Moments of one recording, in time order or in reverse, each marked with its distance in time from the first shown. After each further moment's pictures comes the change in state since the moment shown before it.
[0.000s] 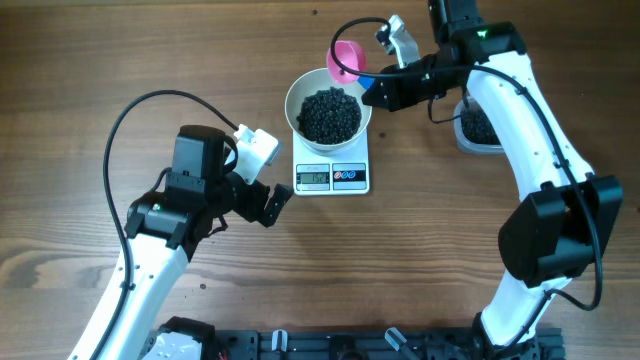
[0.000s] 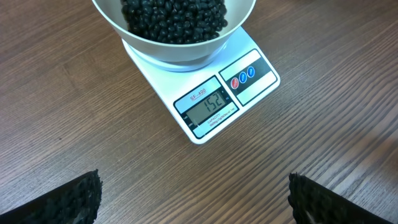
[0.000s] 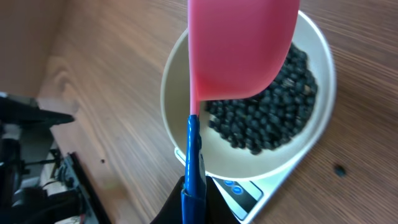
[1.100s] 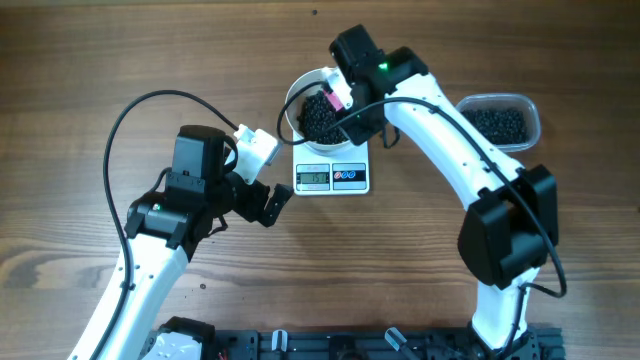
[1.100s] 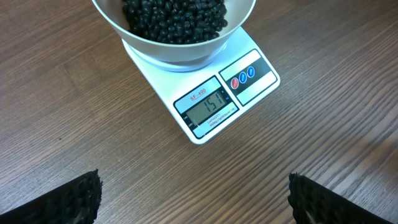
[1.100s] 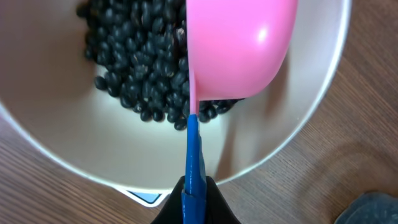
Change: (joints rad) left arm 0.000 0.000 0.000 0.000 0.000 0.000; right arm 0.302 0.086 0.000 -0.036 0.748 -0.027
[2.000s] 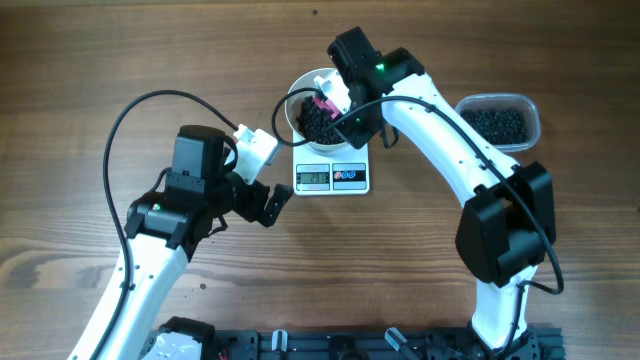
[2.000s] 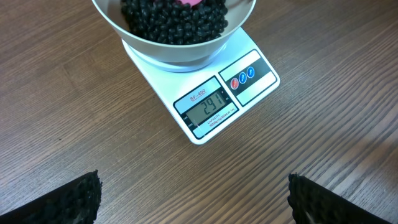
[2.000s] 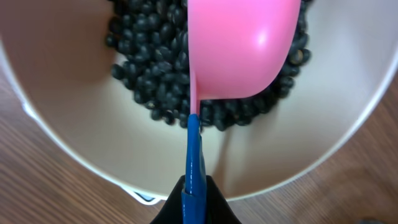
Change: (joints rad) left arm 0.000 0.000 0.000 0.000 0.000 0.000; right arm 0.002 0.010 0.000 0.002 -0.066 -0.130
